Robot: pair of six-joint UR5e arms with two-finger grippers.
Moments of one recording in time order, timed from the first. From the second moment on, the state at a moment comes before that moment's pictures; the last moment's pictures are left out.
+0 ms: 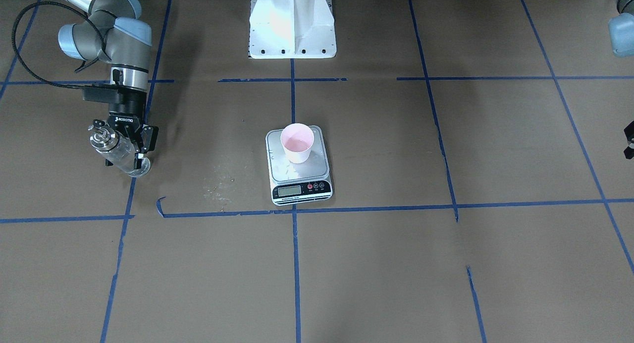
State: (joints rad) left arm -1.39 -1.70 -1.71 -1.81 -2.19 -0.12; right arm 0.31 -1.58 1.75 -0.93 0.73 1.50
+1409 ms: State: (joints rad) left arm -1.39 -1.70 -1.71 -1.82 -2.19 -0.12; right arm 0.32 -1.71 1.91 -0.95 0.89 1.49
